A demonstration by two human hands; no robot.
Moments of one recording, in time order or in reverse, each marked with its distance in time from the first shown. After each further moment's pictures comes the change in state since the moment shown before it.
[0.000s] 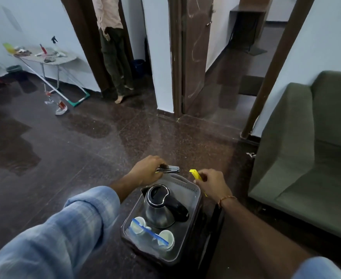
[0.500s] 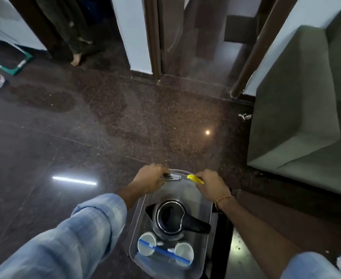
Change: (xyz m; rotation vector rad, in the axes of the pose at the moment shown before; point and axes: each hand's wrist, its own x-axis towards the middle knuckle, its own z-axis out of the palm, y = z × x) left_hand 0.110 -0.127 0.109 0.026 -0.330 0.137; right_hand 0.104 0.029 0.110 -0.286 -0.225 0.193
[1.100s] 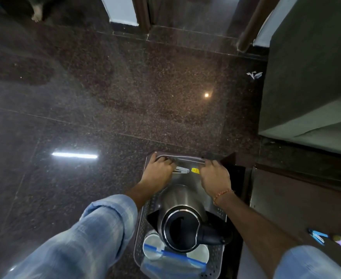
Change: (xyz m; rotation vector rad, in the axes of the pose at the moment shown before) left_hand 0.061 -0.031 0.102 0.263 -0.125 0.051; right_hand 0.054 0.021 0.095 -0.434 -0.083 0.070
